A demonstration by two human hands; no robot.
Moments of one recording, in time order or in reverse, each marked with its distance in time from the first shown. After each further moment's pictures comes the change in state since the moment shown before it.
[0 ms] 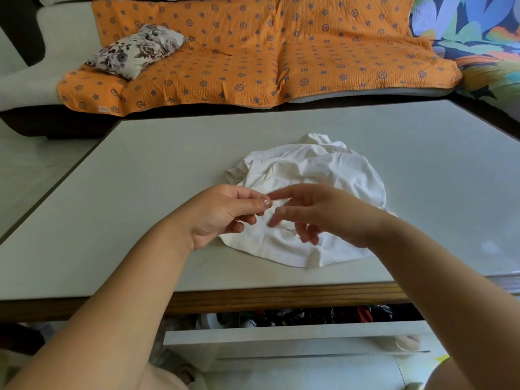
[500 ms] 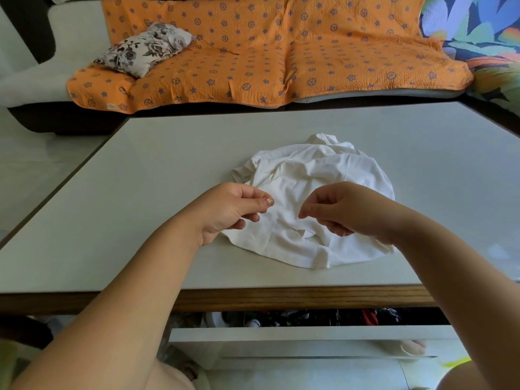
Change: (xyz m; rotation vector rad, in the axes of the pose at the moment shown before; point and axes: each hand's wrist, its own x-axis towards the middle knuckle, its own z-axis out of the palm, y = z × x) left_hand 0.004 -0.004 -0.004 0.101 0.098 0.009; right_hand -0.007 0.001 -0.012 -0.198 0.136 0.095
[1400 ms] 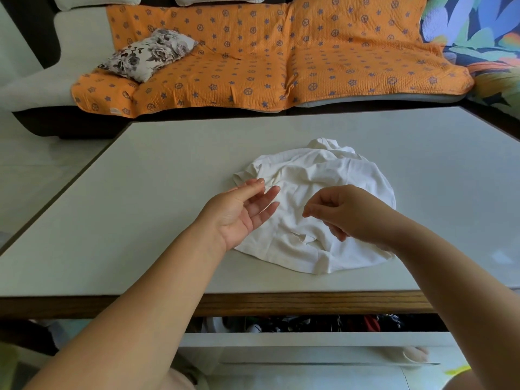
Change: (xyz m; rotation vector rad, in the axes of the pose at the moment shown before) left_hand 0.011 0.002 0.020 -0.971 0.104 -0.082; right_hand 0.003 0.003 0.003 -0.098 0.155 -0.008
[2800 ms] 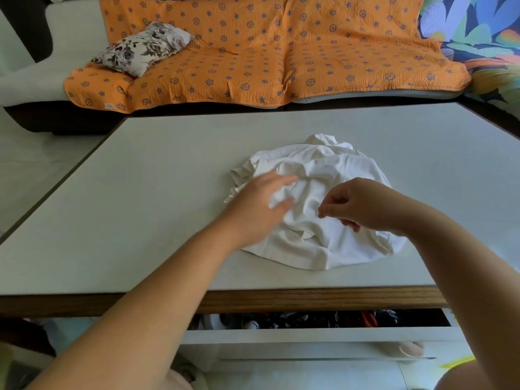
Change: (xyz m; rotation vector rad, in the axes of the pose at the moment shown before) left_hand 0.000 -0.012 0.007 1.453 -0.210 0.666; right_hand 0.008 0.012 -0.020 -0.228 -0.048 0.058
